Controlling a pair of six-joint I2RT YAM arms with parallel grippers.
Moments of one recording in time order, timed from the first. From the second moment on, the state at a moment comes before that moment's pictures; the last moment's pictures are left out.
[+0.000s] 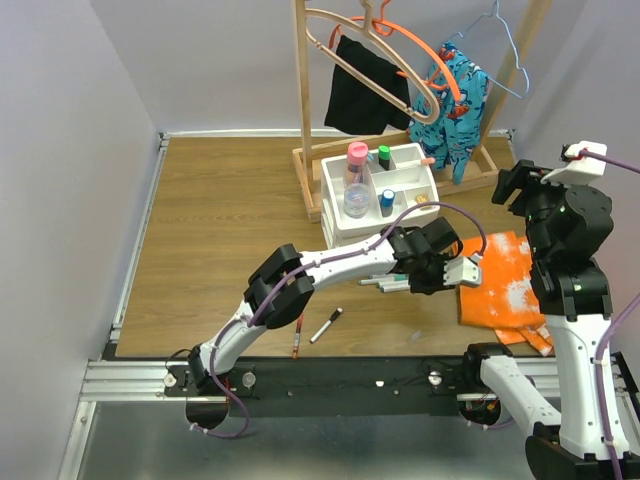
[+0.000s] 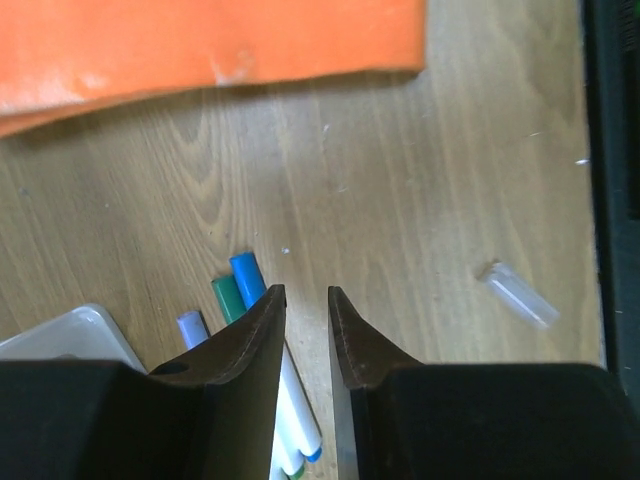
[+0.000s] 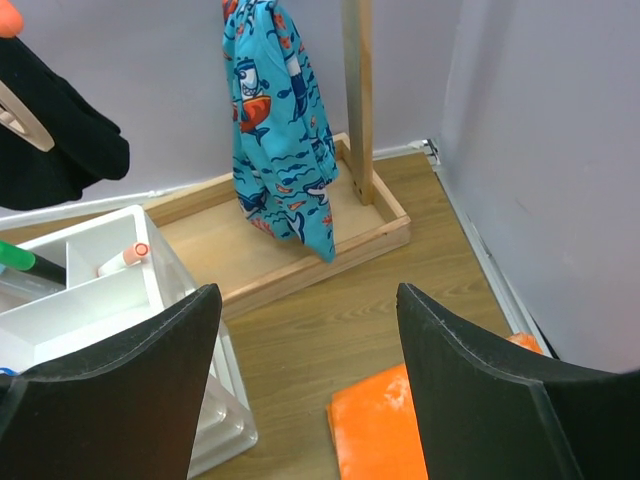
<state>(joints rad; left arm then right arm) -1.14 2.25 1.98 -0.65 0.37 0.51 0.04 0.78 1.17 -0.44 0.21 0.09</state>
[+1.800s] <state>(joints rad) -1.09 2.42 2.08 -0.67 0.38 0.50 0.04 0.78 1.08 -0.40 0.22 0.11</state>
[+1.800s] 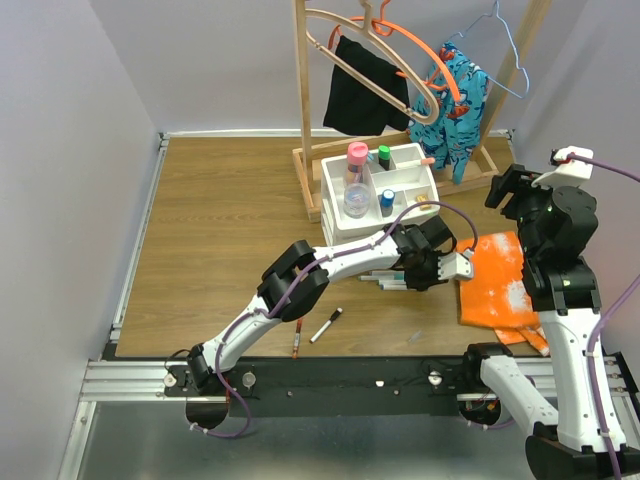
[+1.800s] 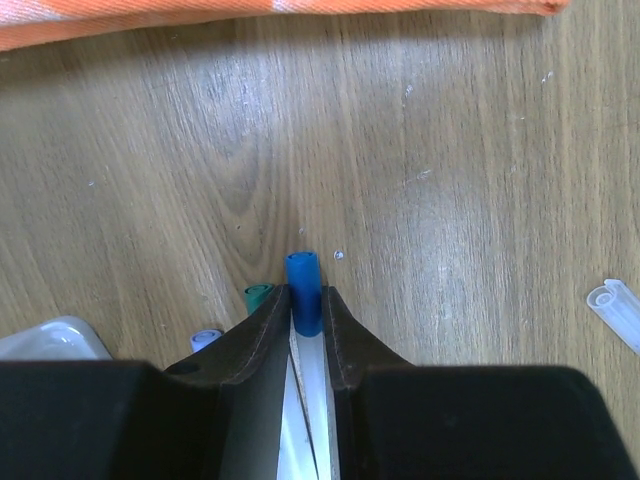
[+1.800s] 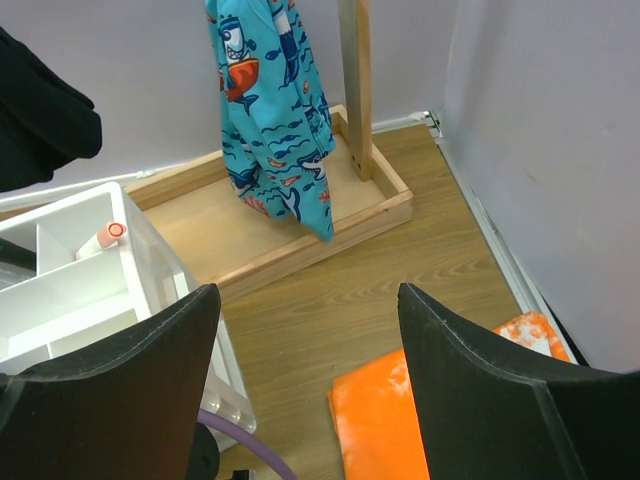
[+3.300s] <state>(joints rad) -1.09 1.94 2.09 -0.77 0.62 0.38 0.04 0.87 1.17 -0.39 0.22 0.08</state>
